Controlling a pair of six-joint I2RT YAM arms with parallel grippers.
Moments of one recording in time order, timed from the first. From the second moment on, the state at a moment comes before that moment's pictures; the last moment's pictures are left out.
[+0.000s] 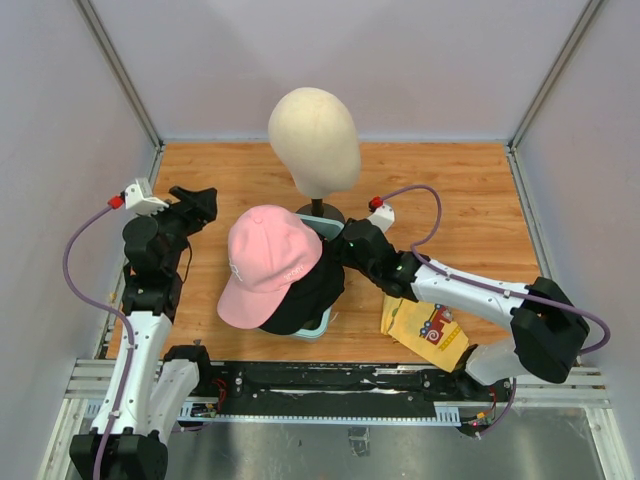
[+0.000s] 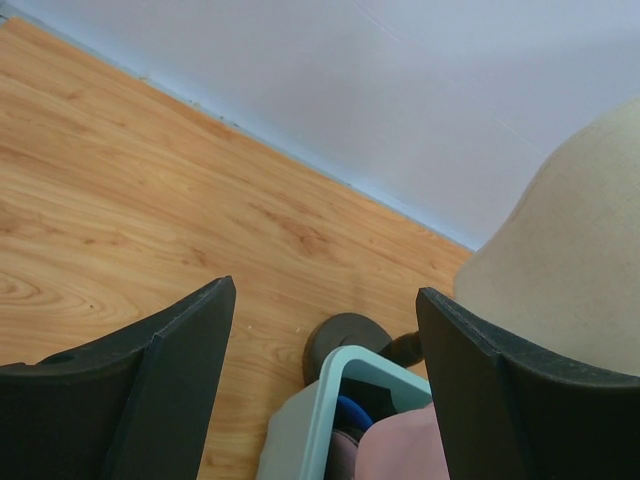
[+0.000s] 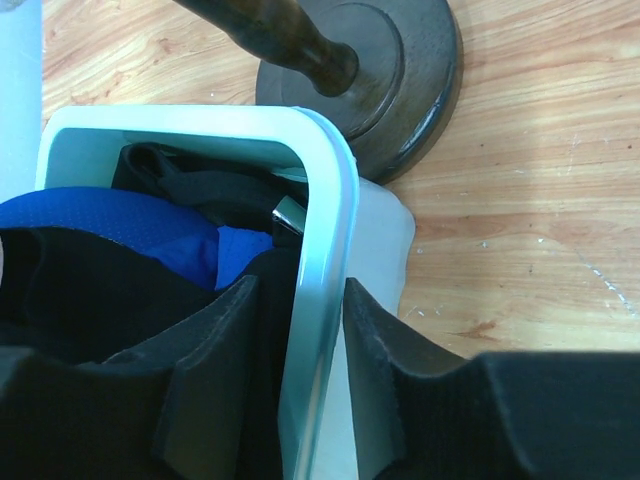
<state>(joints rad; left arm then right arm) 0.03 0.72 0.66 0.06 0.03 -0.60 0.90 1.41 0.87 -0.04 0.42 0.95</state>
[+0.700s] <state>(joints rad) 0.03 0.65 0.64 0.04 -0.02 -0.61 0.90 1.37 0.87 -0.14 0.40 1.02</state>
